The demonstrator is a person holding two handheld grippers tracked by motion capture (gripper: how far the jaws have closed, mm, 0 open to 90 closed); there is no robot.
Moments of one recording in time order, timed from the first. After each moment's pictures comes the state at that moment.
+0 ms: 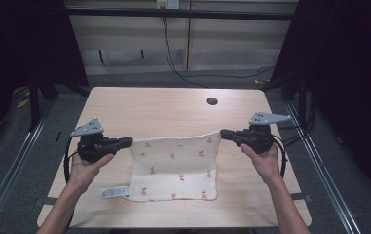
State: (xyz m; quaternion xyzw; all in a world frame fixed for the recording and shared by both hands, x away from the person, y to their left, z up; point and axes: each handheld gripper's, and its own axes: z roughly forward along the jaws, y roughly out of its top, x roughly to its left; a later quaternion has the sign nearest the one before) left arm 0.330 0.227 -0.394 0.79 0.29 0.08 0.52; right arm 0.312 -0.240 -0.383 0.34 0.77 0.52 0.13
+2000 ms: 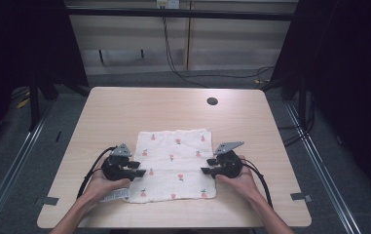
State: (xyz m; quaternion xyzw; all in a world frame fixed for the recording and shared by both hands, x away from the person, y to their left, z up) left arm 0.335 0.195 -0.497 0.88 0.29 0.03 0.38; right arm 0.312 -0.188 -0.501 0.34 0.86 0.37 0.09
